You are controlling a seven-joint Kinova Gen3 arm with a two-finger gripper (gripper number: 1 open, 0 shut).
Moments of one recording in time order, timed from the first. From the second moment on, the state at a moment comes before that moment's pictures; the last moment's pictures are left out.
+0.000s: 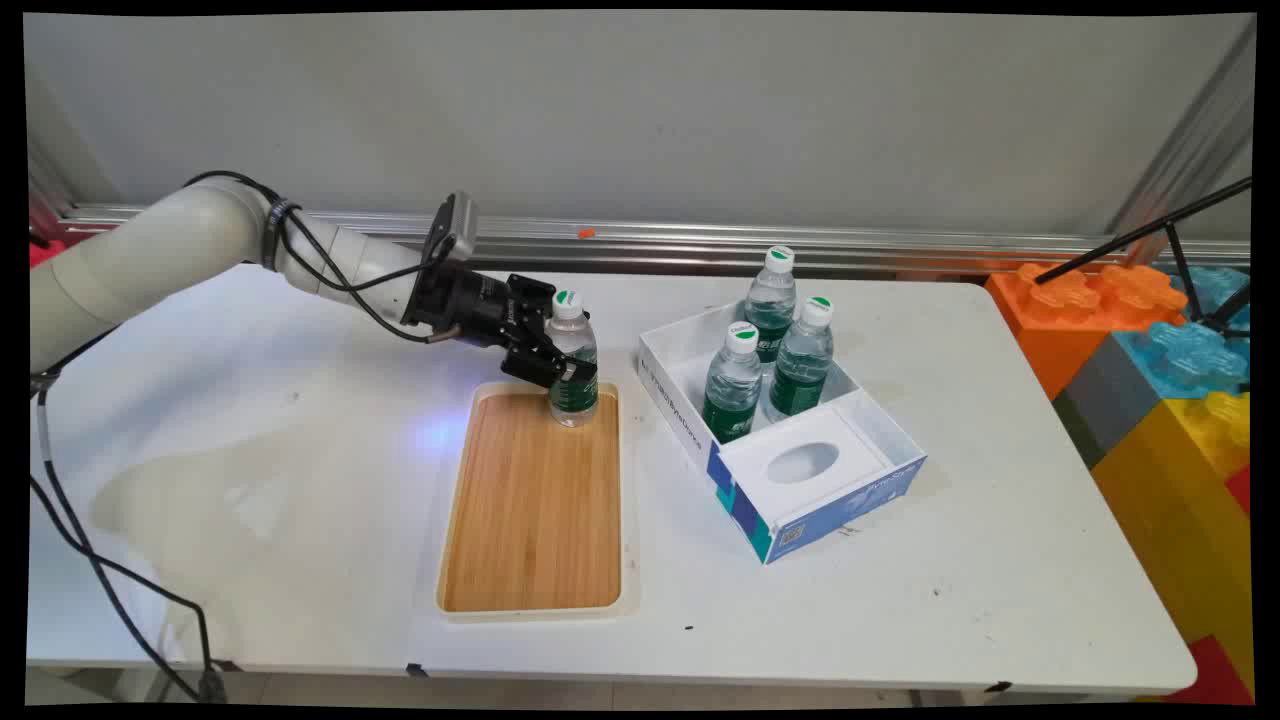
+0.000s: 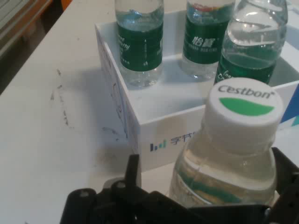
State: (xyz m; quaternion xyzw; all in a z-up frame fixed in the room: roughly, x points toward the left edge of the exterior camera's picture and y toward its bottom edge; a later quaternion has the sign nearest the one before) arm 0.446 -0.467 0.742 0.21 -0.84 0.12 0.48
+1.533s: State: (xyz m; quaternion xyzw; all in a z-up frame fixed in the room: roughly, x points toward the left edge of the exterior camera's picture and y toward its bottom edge) arm 0.484 -0.419 0.801 0.20 -0.86 0.11 0.46
